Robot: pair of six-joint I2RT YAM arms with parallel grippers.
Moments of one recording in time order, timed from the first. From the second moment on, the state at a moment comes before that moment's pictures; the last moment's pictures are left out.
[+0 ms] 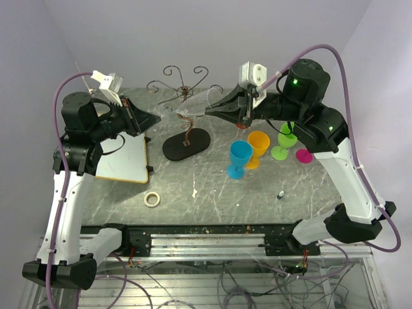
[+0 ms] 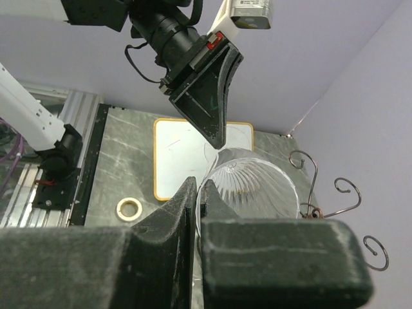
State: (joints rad) left arm -0.09 1.02 1.32 -0.47 0.76 -0.44; right arm 0.73 1.42 2.01 -0.63 -0.75 -0.38
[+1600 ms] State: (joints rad) left arm 0.08 0.95 1.79 -0.78 0.07 0.28; right arm 0.37 1.01 1.33 -0.50 -0.45 -0.49
